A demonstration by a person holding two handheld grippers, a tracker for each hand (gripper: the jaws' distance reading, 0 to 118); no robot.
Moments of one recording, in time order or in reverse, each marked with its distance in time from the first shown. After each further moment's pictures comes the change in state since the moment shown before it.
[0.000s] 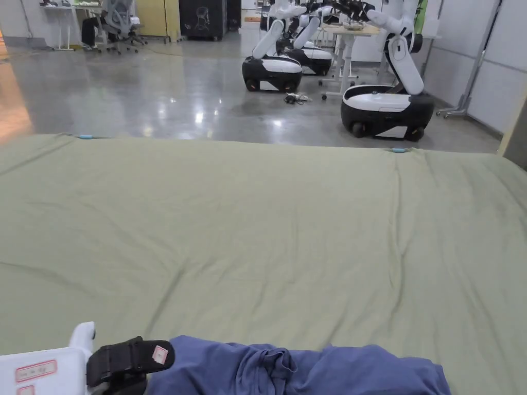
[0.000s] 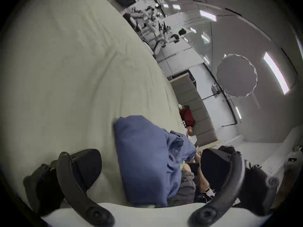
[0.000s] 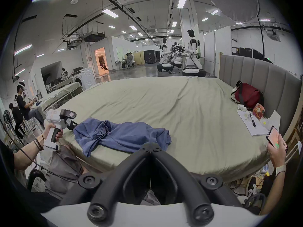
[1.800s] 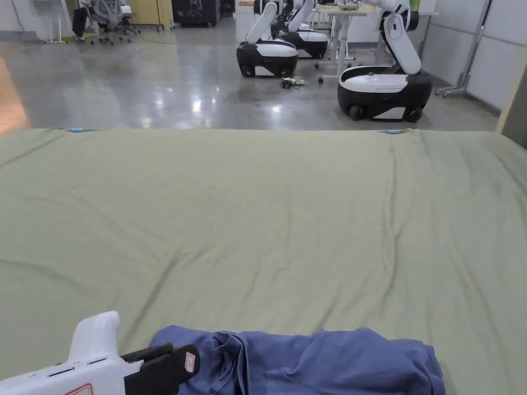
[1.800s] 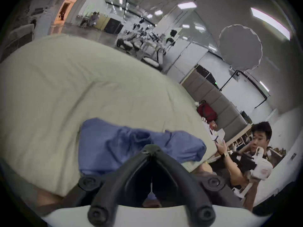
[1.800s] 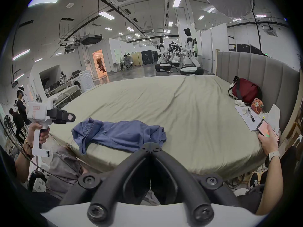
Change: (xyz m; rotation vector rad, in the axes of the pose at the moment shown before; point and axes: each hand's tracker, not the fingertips) left arm 0.140 -0.058 0.004 0.117 0.327 -0.273; right arm 0.015 -0.006 0.002 0.001 -0.002 -0.039
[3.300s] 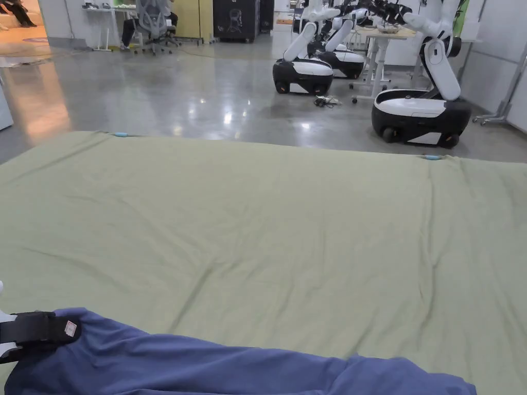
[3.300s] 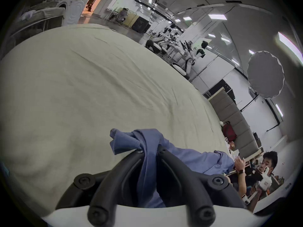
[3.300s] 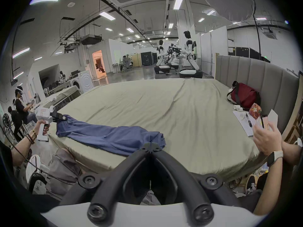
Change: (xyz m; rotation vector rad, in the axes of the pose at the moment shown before) left arm -0.176 0.074 0.074 0.078 0.169 0.165; right arm -0.005 0.017 0.005 0.016 -0.019 0.016
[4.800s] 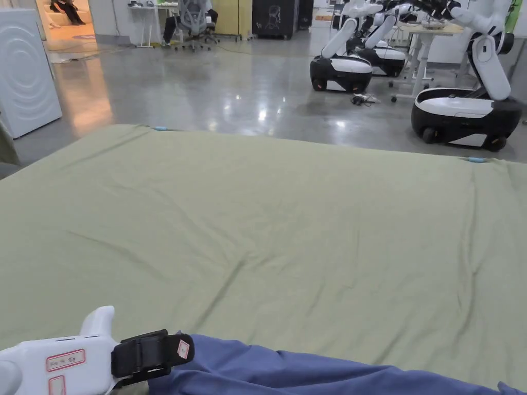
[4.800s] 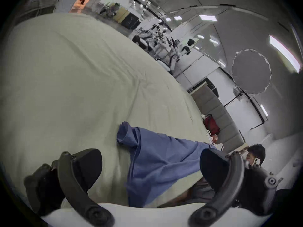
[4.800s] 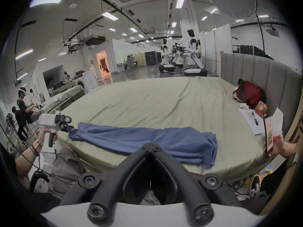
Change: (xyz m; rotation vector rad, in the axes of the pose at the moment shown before) left arm 0.037 -0.075 -0.050 -0.063 -0.219 0.023; right arm -0.004 -0.007 -0.004 -0.006 0.054 -0.004
